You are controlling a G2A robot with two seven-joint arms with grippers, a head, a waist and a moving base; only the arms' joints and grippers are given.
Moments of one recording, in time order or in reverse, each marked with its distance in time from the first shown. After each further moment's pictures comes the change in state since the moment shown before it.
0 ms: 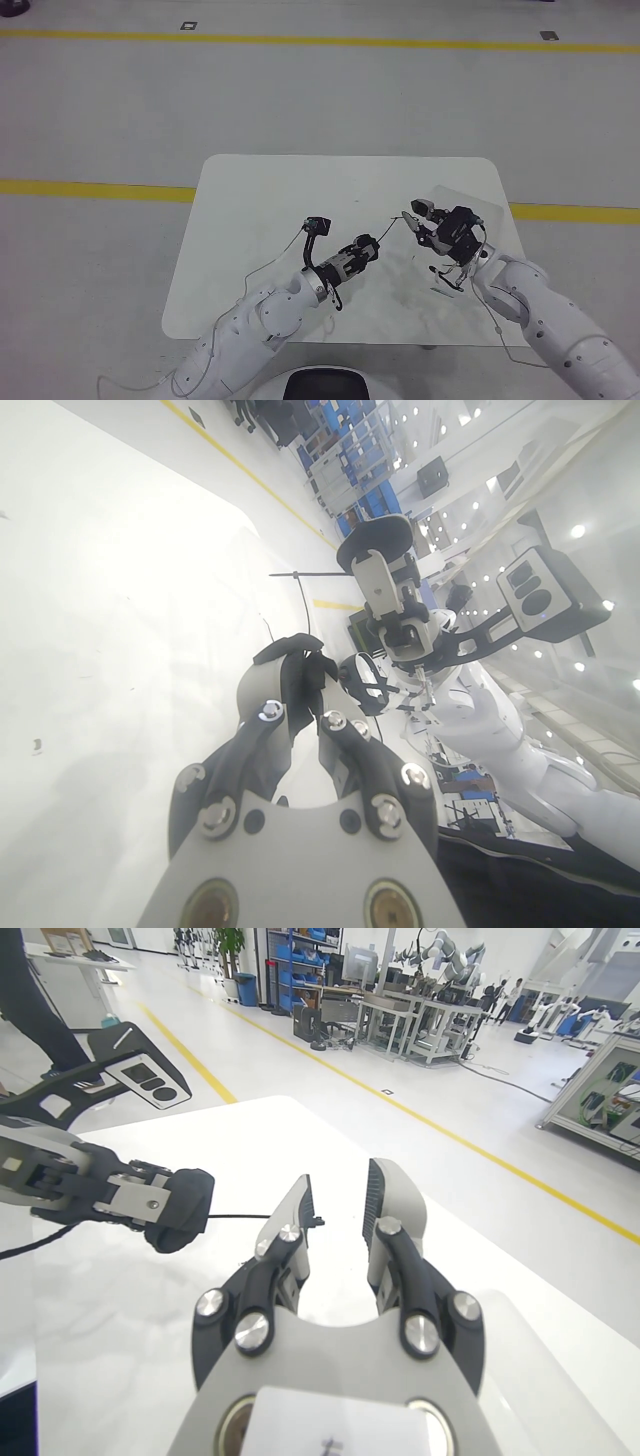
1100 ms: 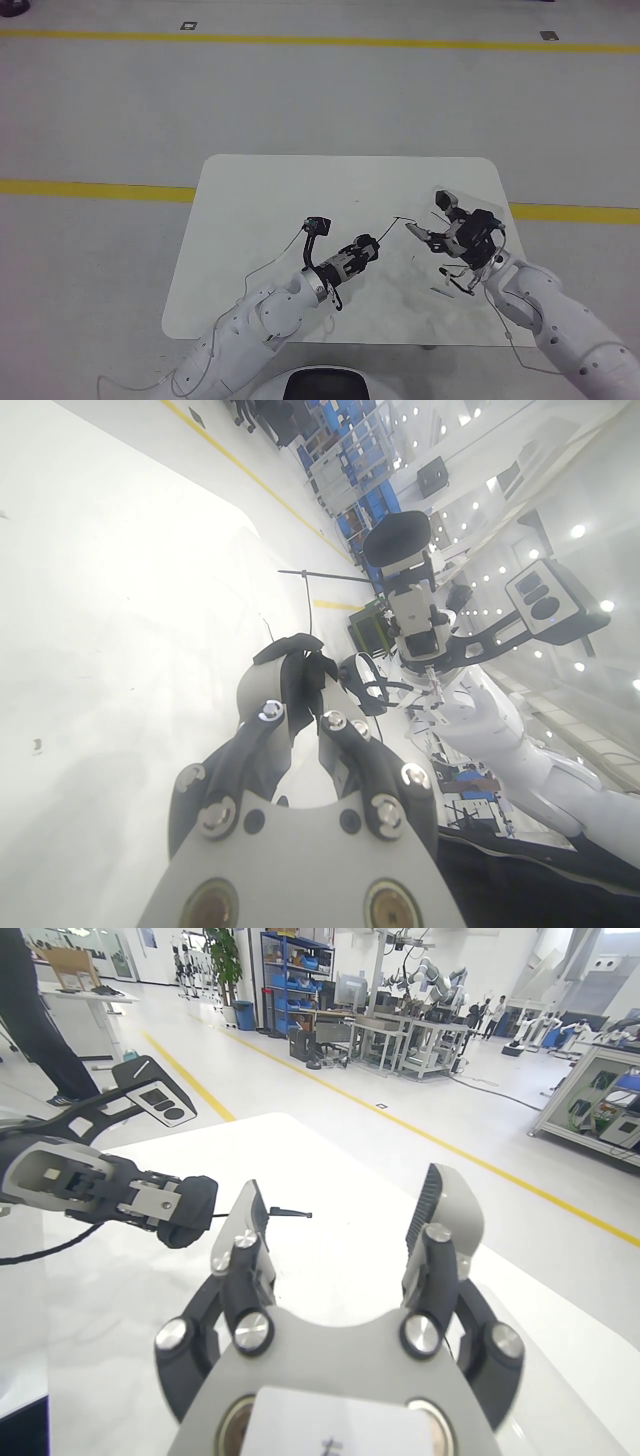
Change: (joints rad) left arm 0.000 0.000 0.000 0.000 0.000 0.000 0.000; right arm -0.050 0.057 0.032 -0.024 0.045 0.000 -0.094
